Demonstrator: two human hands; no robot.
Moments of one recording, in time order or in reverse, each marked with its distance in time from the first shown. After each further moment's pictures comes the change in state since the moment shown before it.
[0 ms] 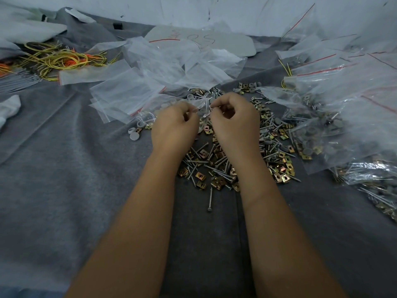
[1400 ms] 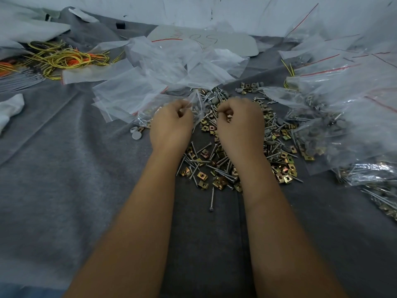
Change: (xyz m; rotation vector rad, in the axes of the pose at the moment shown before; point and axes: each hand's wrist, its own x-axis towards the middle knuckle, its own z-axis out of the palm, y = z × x) left_hand 0.006 -0.006 0.001 -0.085 0.074 -0.095; right_hand 0.004 0.006 -0.003 -0.419 -0.017 -0.105
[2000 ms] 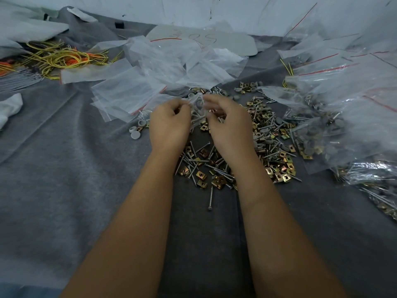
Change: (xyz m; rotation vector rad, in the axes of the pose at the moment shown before) left_hand -0.005 0.004 -0.002 -0.194 0.027 0.025; right_hand -0.003 -0.004 0.010 0.383 -0.115 0.036
